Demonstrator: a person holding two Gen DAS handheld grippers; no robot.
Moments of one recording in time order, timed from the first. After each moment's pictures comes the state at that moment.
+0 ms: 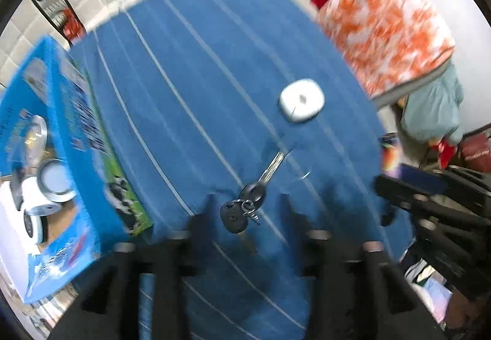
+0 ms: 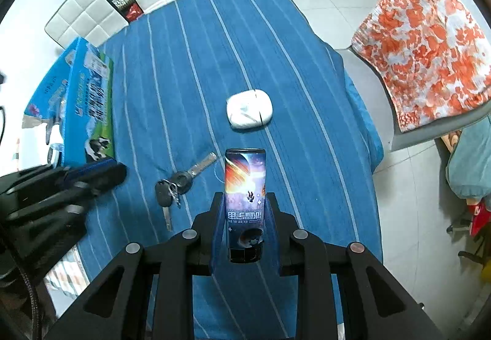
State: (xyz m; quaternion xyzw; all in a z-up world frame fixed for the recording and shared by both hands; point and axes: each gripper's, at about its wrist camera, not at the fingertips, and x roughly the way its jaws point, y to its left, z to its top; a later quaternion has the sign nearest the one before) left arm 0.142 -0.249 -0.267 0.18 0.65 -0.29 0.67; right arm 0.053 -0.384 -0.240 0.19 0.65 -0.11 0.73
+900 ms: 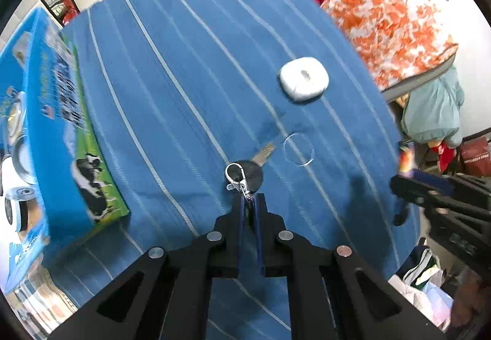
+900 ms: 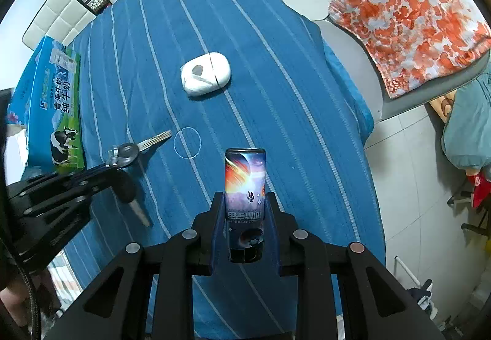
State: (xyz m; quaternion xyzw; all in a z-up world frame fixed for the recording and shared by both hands) left arm 0.118 -0.244 -0.275 0.16 0.64 -0.30 0.69; right arm 0.025 -0.404 -0.268 0.22 0.66 -0.15 0.70
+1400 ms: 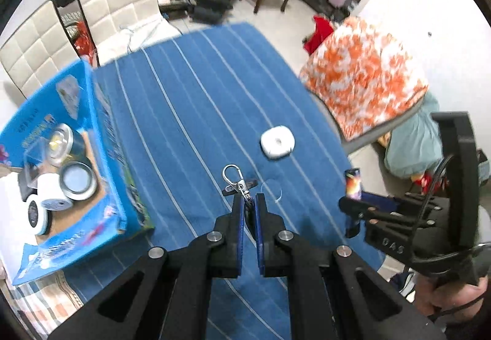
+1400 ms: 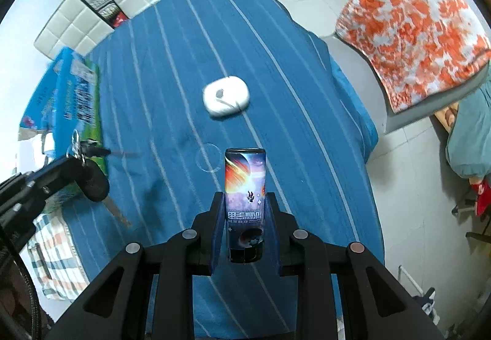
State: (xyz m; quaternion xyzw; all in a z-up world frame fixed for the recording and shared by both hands) left arm 0.126 -0.217 -0.179 0.10 0.57 -0.31 0.75; right arm 0.040 -0.394 -0.222 0.22 0.63 -0.13 0.73
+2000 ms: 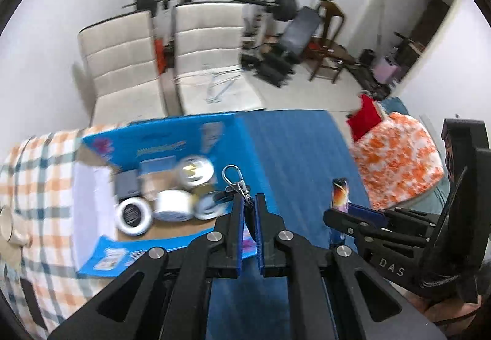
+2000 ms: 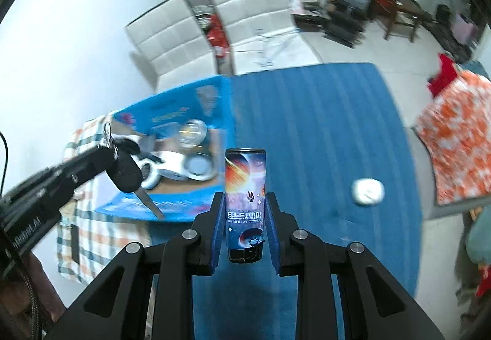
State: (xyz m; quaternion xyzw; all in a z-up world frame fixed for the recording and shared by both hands) left arm 0.180 -0.031 -0.097 0.00 0.50 -0.20 0.84; right arm 0.154 -0.214 -0.112 0.15 0.56 0.03 0.81
